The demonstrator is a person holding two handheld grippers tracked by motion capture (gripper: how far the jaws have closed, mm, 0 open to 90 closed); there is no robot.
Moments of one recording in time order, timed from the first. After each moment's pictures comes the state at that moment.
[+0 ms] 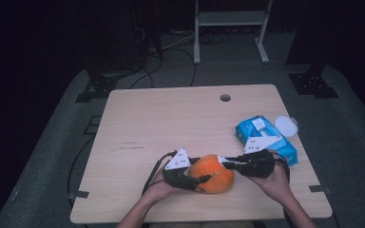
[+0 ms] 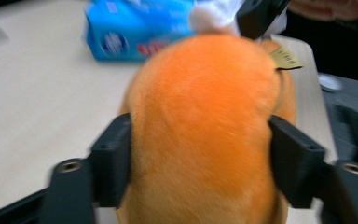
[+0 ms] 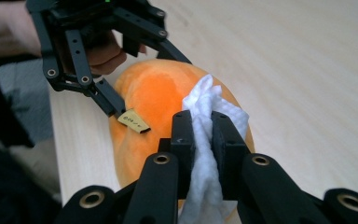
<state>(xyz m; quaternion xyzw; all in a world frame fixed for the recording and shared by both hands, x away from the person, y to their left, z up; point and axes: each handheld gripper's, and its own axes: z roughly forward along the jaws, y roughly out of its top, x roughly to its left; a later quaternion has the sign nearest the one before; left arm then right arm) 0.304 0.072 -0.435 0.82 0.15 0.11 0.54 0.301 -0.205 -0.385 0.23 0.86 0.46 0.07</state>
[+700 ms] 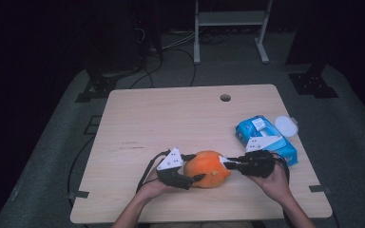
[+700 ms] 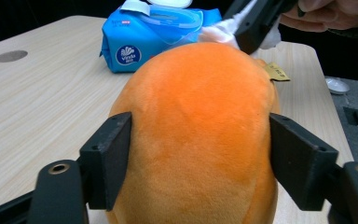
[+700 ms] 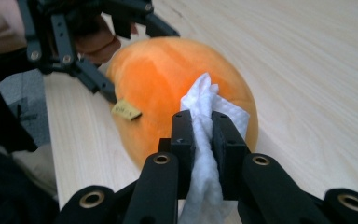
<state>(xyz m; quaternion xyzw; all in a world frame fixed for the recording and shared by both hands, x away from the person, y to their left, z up) 0.309 0.087 -0.444 0.82 0.14 0.11 0.55 0.309 -0.211 -0.400 0.26 0.85 0.46 0.05</state>
